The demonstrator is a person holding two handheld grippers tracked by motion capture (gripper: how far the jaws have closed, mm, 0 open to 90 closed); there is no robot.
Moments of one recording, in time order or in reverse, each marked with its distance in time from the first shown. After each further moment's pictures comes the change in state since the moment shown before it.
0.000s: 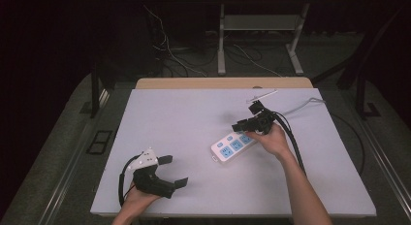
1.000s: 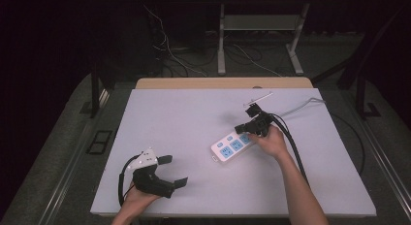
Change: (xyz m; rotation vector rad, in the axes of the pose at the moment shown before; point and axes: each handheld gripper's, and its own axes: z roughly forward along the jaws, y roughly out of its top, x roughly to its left) left arm 0.001 0.000 0.000 0.000 0.000 0.001; right arm -0.006 -0.005 0.015 0.068 -0.036 -0.005
